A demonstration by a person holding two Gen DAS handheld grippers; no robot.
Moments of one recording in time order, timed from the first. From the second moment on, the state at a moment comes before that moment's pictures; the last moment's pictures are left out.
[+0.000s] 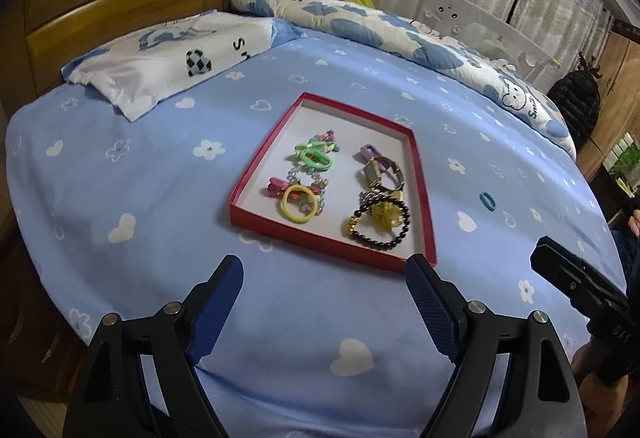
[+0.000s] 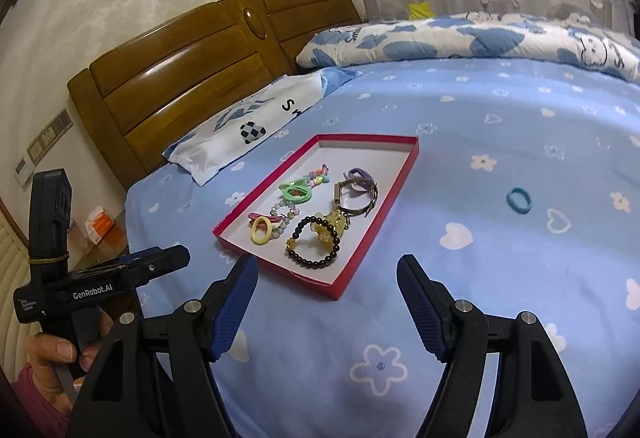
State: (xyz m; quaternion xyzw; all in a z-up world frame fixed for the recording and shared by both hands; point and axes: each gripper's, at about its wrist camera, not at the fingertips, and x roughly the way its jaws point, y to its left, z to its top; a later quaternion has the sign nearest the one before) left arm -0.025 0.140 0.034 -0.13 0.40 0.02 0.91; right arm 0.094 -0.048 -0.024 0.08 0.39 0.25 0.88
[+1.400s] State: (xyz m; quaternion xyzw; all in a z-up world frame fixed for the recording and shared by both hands) left arm -0.051 0.111 0.029 -0.03 0.34 0.10 0.93; right arm 0.086 -0.020 -0.037 0.03 0.36 0.22 0.91
